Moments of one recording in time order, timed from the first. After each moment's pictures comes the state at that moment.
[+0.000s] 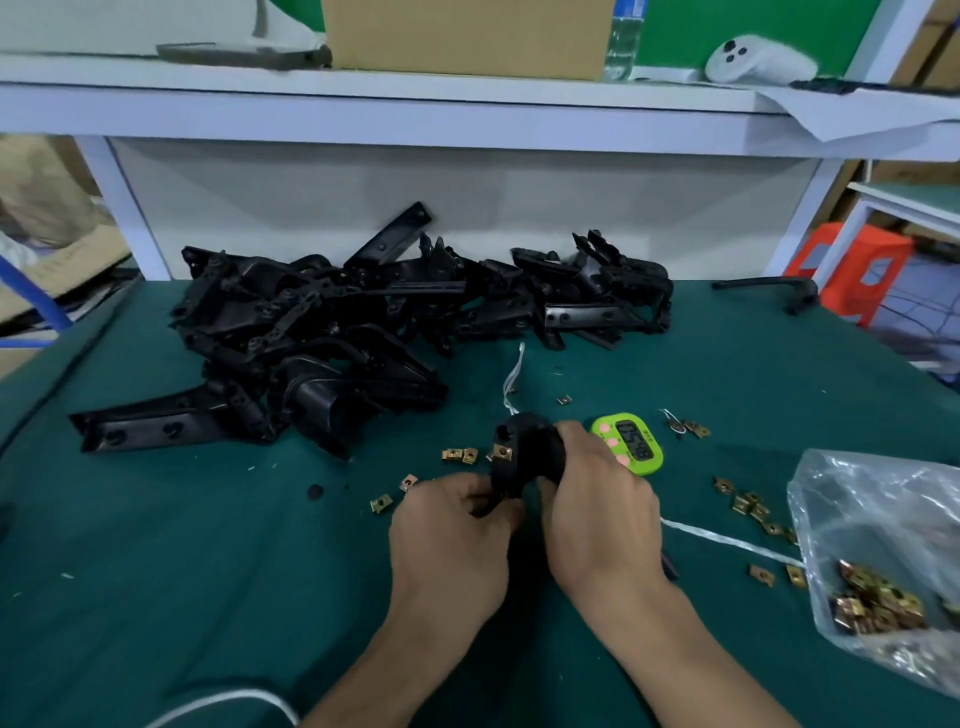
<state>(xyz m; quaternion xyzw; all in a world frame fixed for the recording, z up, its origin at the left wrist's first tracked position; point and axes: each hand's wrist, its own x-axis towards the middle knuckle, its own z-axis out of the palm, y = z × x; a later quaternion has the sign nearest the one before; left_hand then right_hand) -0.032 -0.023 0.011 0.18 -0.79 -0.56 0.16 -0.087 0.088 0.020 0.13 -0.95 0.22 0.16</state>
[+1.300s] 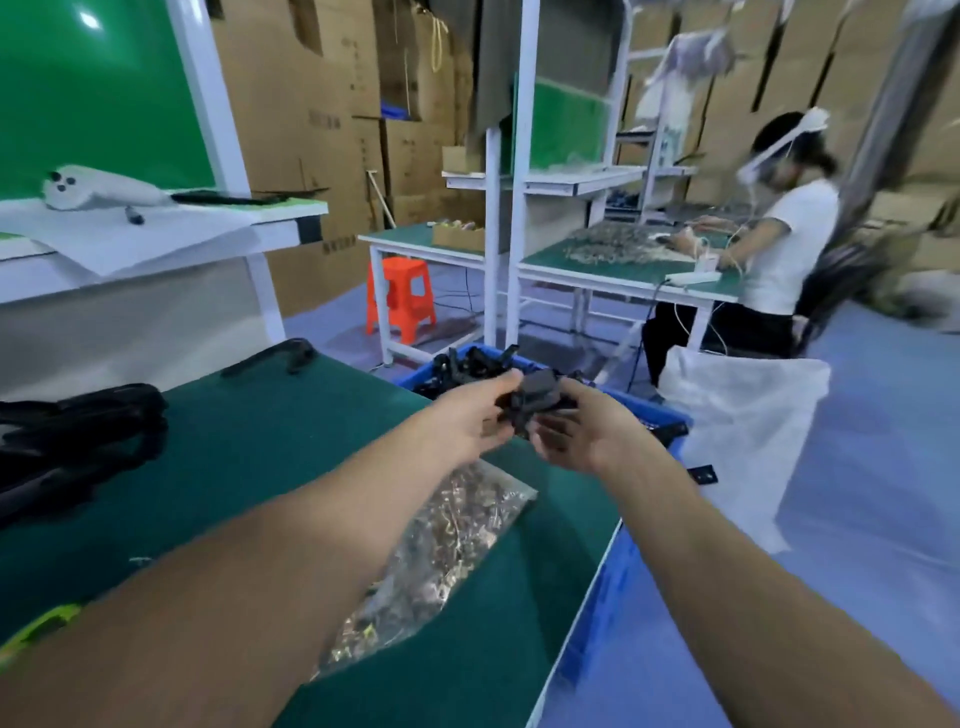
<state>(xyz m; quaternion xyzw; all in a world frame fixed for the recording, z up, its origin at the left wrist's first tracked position) -0.153 0.430 0.129 -0.06 -0.63 -0.68 -0.36 -0.077 0.555 0.105 -0.35 -0.47 0.80 0.13</state>
